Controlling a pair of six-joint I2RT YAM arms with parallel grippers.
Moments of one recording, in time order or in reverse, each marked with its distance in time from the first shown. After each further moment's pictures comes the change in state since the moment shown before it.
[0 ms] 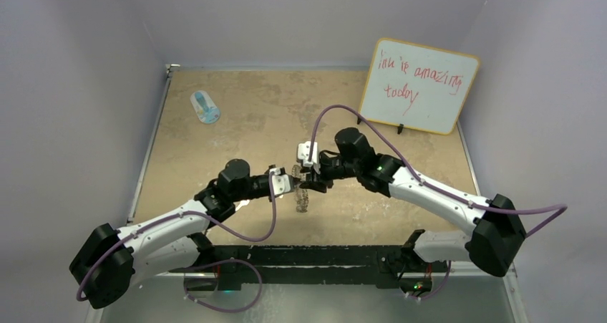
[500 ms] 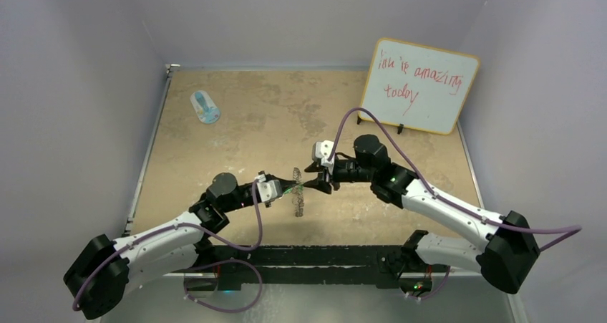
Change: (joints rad) left arm 0.000 -0.106 -0.168 0.231 -0.032 -0.117; right arm -0.039 -0.169 -0.172 0.257 -0.033 0.147
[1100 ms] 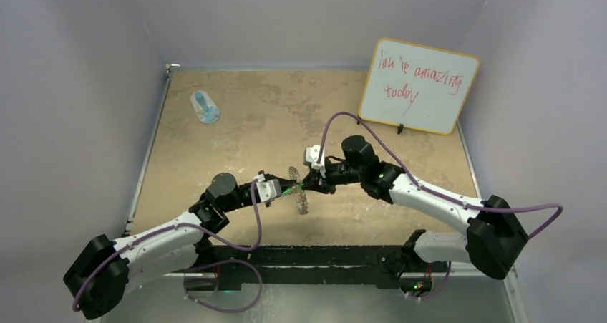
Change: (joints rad) left arm 0.000 -0.008 -0.003 0.032 0.000 -0.009; right arm -0.004 0.131 -0.006 -0.018 -0.050 -0.045
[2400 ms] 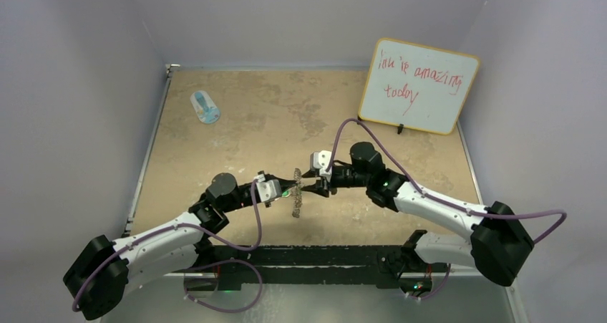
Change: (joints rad) left arm 0.000 -0.003 0.000 -0.017 0.000 0.001; right arm 0.000 -0.076 -0.110 0.196 0.012 -0.019
